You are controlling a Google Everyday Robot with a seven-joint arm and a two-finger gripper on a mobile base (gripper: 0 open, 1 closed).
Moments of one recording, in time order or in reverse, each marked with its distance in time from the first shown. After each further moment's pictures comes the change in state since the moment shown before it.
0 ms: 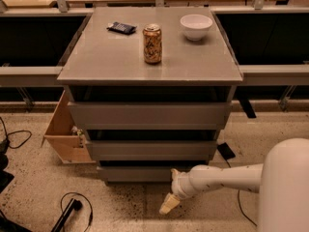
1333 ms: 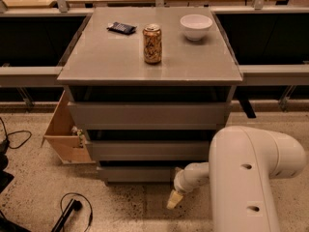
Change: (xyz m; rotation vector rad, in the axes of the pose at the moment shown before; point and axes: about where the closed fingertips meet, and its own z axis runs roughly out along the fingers) arm 0.062 -0.055 0.061 0.049 0.175 -0.062
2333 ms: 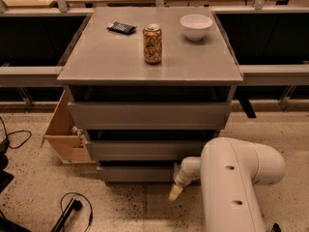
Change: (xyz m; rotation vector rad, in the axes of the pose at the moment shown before) arm 0.018 -0.052 0.059 0.001 0.028 -0.089
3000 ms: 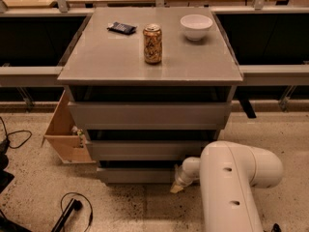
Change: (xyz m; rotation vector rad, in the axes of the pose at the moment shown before) arm 0.020 0.000 0.015 -0.022 0.022 0.022
